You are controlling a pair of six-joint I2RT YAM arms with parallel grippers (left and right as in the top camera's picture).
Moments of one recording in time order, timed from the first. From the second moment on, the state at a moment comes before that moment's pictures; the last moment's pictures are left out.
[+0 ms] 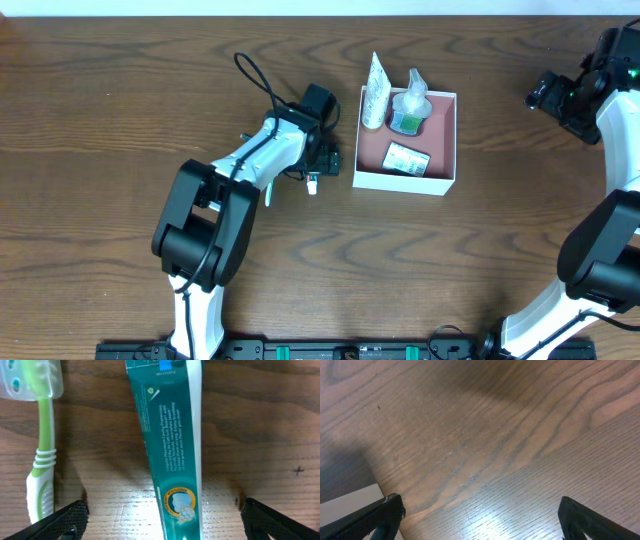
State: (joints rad) left arm -0.46 2.08 1.42 -0.74 -0.03 -0.43; right arm -0.32 1.92 1.62 -0.86 -0.03 0.30
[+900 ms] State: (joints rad) left arm -0.46 2.08 1.42 -0.70 -0.03 -0.44; right arm -0.32 1.92 1.62 -0.86 -0.03 0.30
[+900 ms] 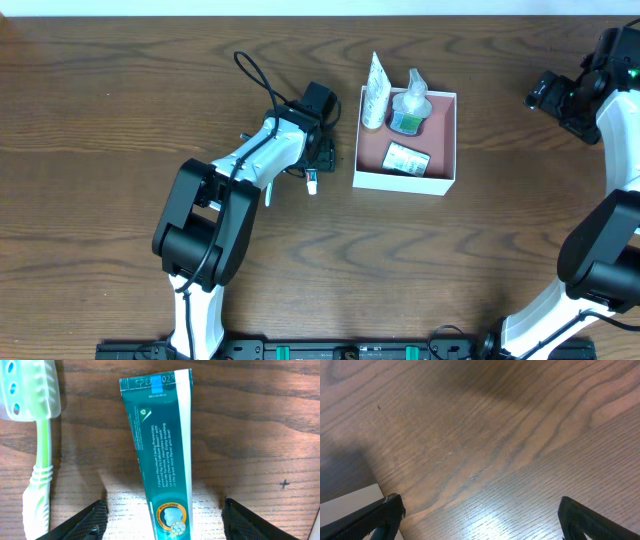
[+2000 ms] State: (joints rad) left arm -0.46 2.00 1.46 -0.77 -0.03 -0.42; right arm -0.32 1.92 1.62 -0.86 -0.03 0.30
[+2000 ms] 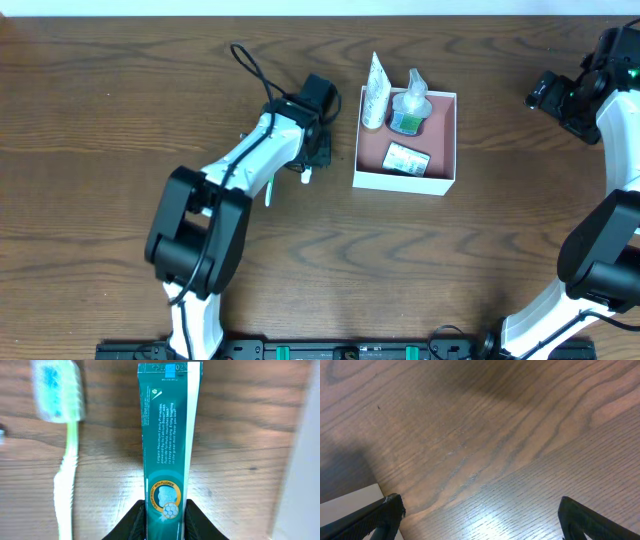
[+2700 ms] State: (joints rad) left arm -0.75 1.62 1.52 -0.61 -0.03 -0.18; right arm -0.32 1.92 1.62 -0.86 -0.03 0.30
